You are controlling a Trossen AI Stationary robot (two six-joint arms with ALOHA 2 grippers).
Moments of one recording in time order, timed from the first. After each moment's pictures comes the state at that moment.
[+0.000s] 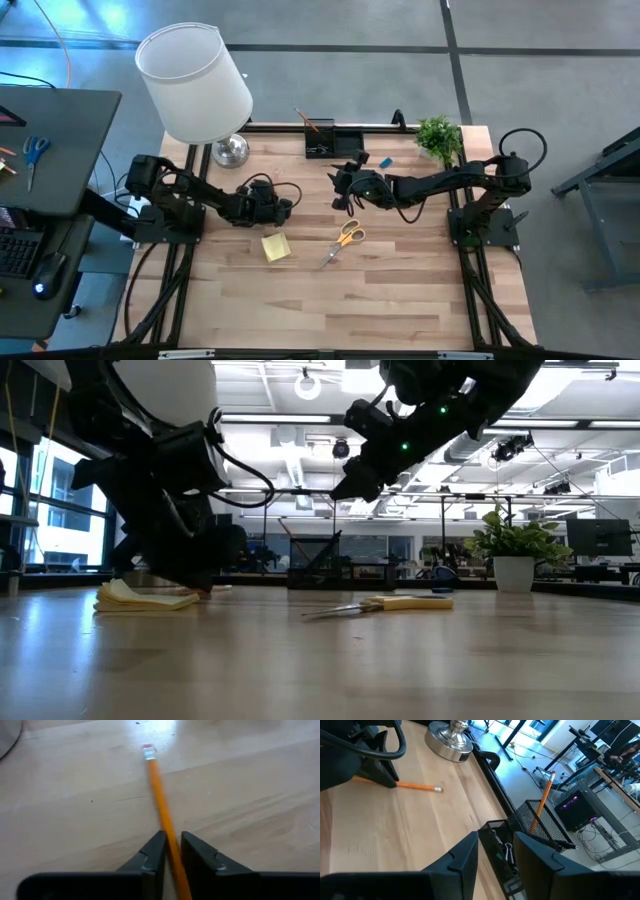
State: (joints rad) left arm 0.08 1.68 0.54 -0.06 -0.77 -1.14; right arm -0.07 1.65 0.88 0.35 0.57 -0.34
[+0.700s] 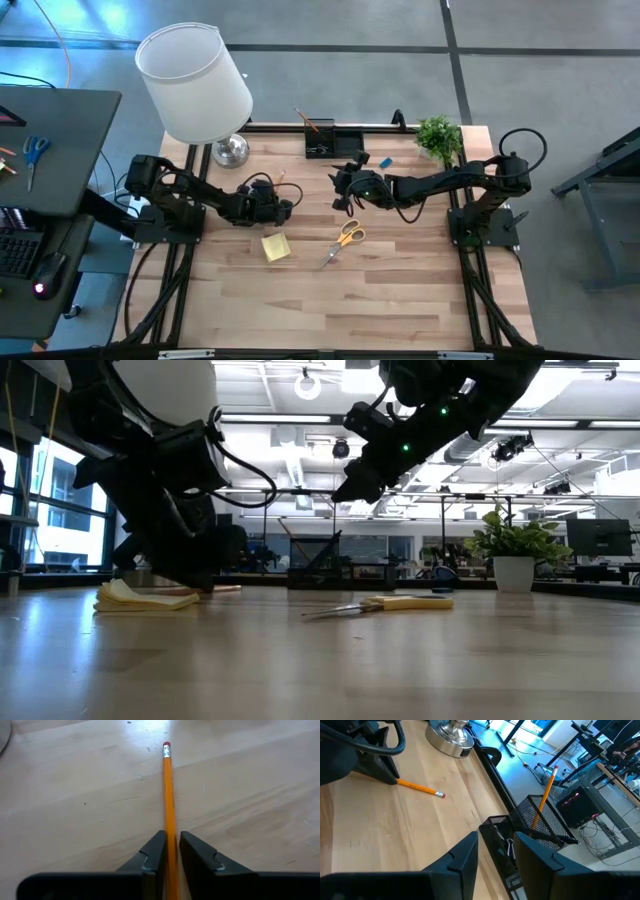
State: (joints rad) left arm 0.08 1.68 0.54 -0.06 -0.74 -1.09; right arm -0.07 1.65 0.88 0.32 0.57 -0.32
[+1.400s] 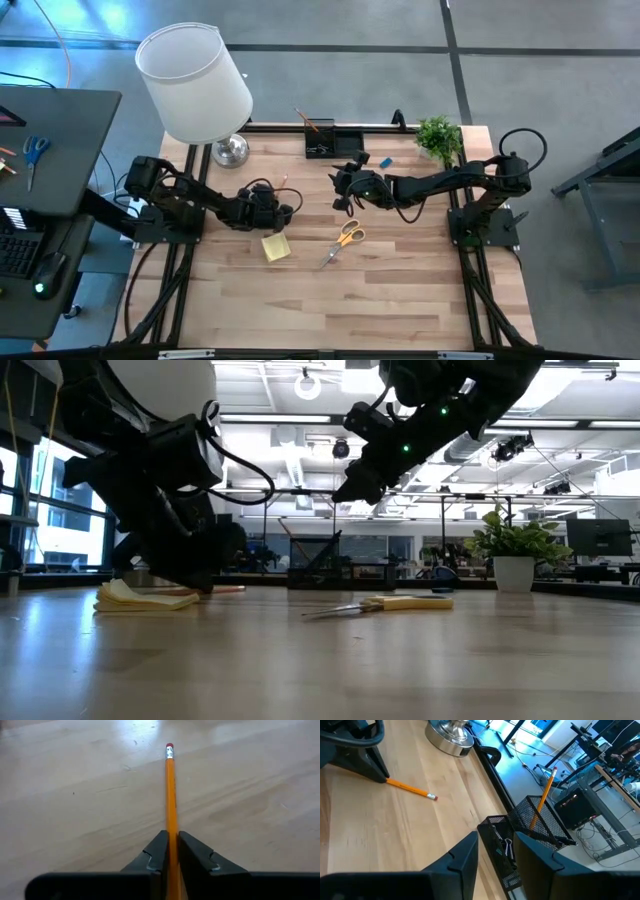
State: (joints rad) left arm 0.02 1.68 0.54 -0.05 -0.76 -1.13; right arm -0.07 1.65 0.88 0.32 0.57 -0.34
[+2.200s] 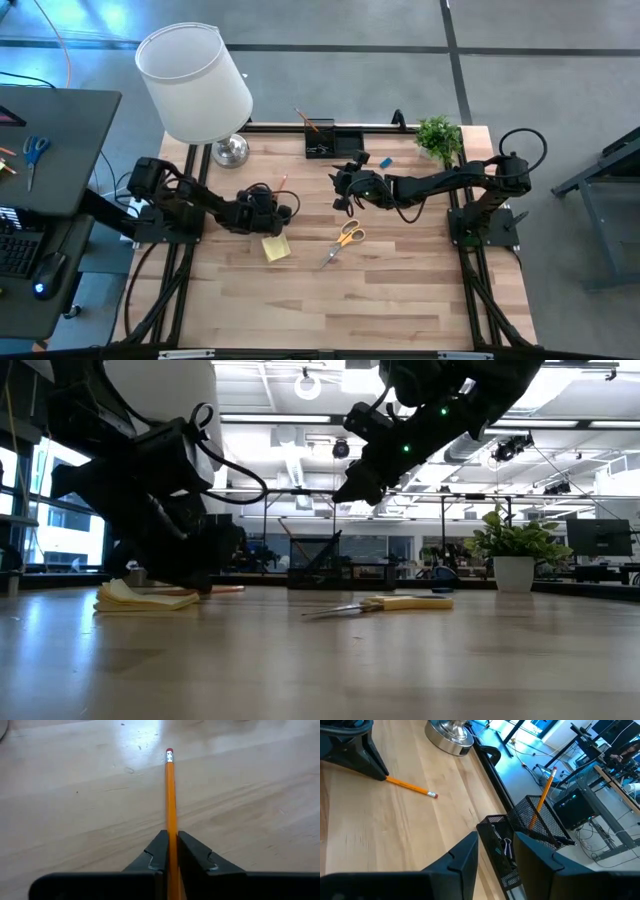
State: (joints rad) left arm 0.02 1.73 0.50 0.02 -0.83 -1.19; right arm -0.07 1.65 0.88 0.32 0.58 -0.35
